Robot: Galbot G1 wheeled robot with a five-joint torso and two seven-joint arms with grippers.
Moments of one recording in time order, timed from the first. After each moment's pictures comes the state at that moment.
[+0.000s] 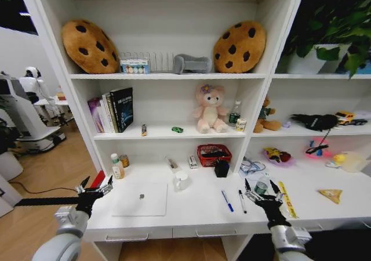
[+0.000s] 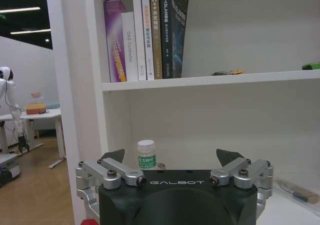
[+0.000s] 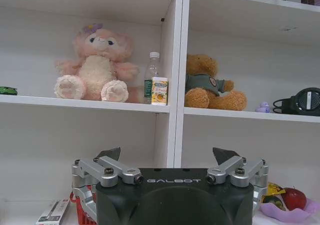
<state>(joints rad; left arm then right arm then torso) 1.68 -1.00 -0.76 -2.16 -0.55 0.11 -0.23 -1.78 1.16 0.71 2.18 0.35 0.15 0.21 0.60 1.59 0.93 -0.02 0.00</state>
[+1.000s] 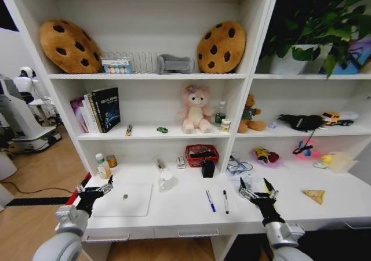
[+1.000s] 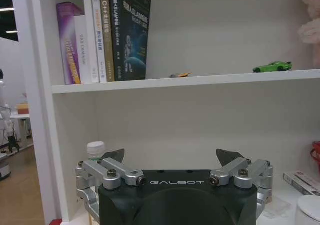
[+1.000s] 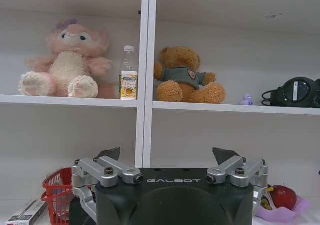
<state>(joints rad) 1.67 -1.00 -0.76 -2.15 -0.56 0.12 -0.23 -1.74 1.12 0.65 2.16 0.38 0.14 0.21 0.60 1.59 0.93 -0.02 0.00</state>
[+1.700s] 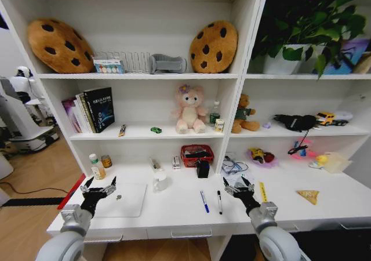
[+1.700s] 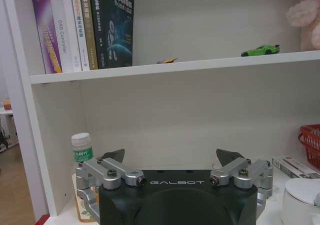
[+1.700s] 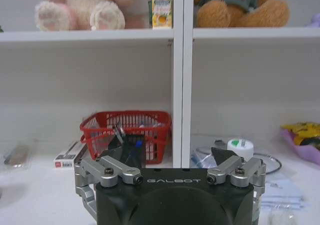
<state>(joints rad) 1.66 -0.95 -0.72 -2.12 -0.56 0.14 -0.23 -1.52 0.97 0.44 2.05 0.56 -0.13 0.24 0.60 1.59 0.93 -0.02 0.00</state>
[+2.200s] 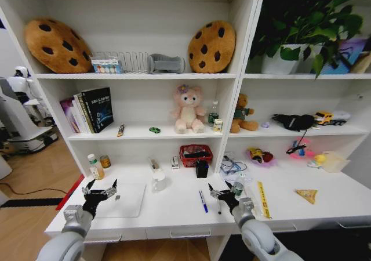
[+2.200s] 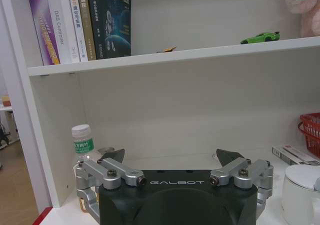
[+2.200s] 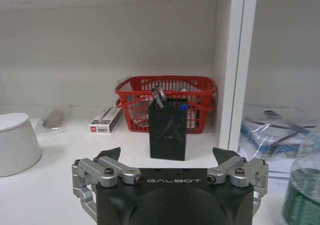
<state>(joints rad) 1.67 -0.94 -0.71 -2.11 -0.55 0.14 -0.22 -1.32 0.95 0.20 1.90 0.61 -0.19 0.23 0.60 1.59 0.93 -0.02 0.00</state>
